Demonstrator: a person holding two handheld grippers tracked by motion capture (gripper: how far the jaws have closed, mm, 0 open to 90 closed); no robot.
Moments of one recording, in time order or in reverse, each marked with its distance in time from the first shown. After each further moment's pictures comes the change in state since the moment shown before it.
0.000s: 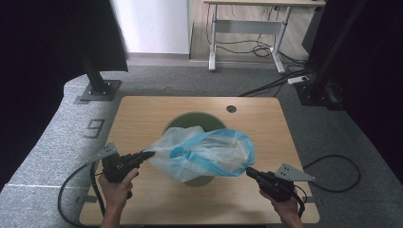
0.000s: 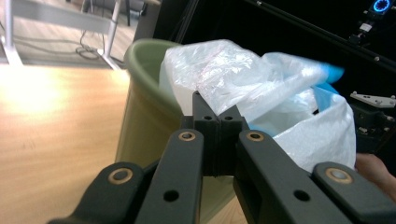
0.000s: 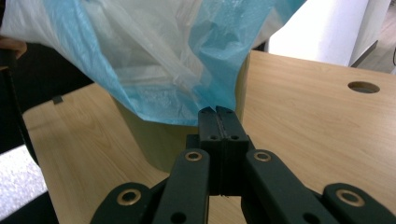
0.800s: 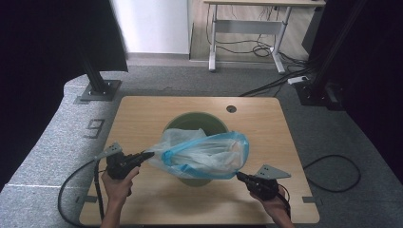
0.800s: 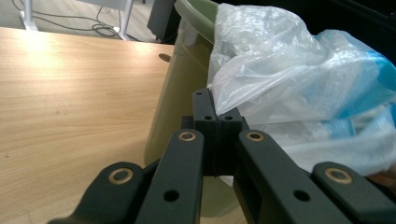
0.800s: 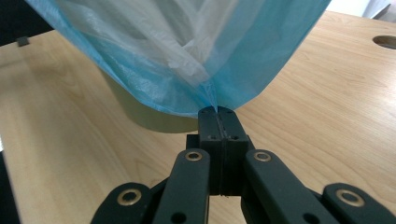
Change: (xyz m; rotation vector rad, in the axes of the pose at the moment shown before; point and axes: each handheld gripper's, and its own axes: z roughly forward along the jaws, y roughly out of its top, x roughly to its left) left arm 0.035 -0.011 0.014 0.075 0.070 -0.015; right arm -0.004 -0.028 0.043 0.174 -0.020 -0.051
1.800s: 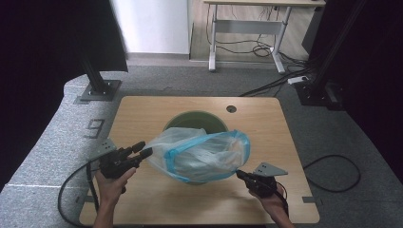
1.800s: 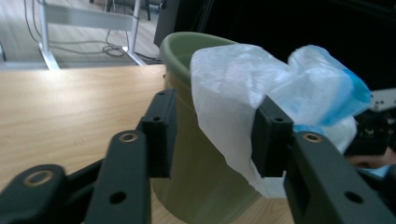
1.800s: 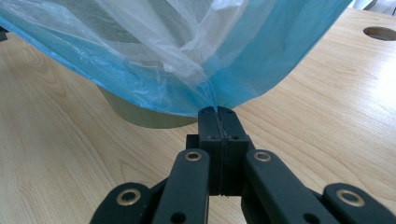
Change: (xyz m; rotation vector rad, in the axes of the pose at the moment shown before) left arm -0.030 0.025 -0.027 -0.036 0.043 0.155; right arm -0.003 0.000 0.008 0.027 -0.032 0.006
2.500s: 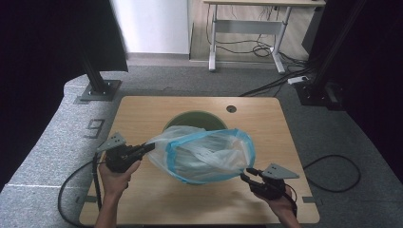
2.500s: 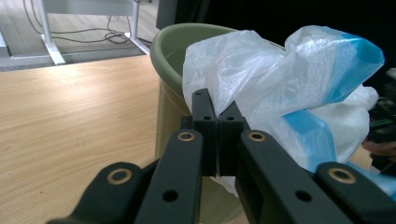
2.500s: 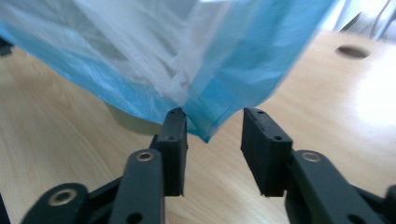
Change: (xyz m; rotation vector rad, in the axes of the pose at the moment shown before) left arm -0.004 0.014 0.022 0.083 0.028 0.007; right arm -0.001 0.009 -0.033 -0.071 -0.036 -0.003
